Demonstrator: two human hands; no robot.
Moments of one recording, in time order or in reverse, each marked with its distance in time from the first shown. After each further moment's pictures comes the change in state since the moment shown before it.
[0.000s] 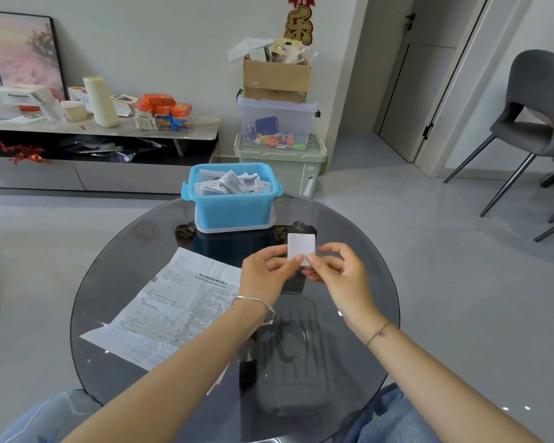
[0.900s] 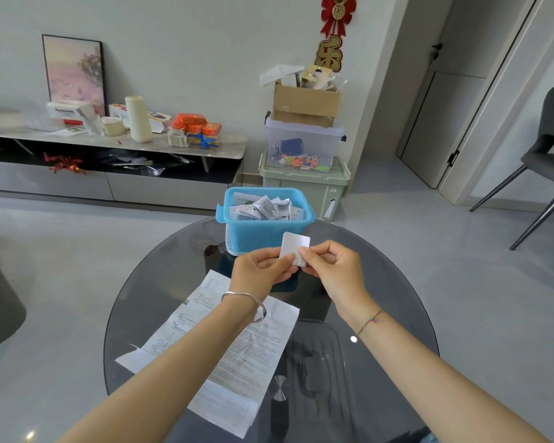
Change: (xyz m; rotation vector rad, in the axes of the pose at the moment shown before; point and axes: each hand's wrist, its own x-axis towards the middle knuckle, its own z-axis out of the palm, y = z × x) left_hand 0.035 0.038 -0.064 -0.110 0.084 -0.115; right_hand 0.043 -0.033 0.078 -0.054 -0.037 0.032
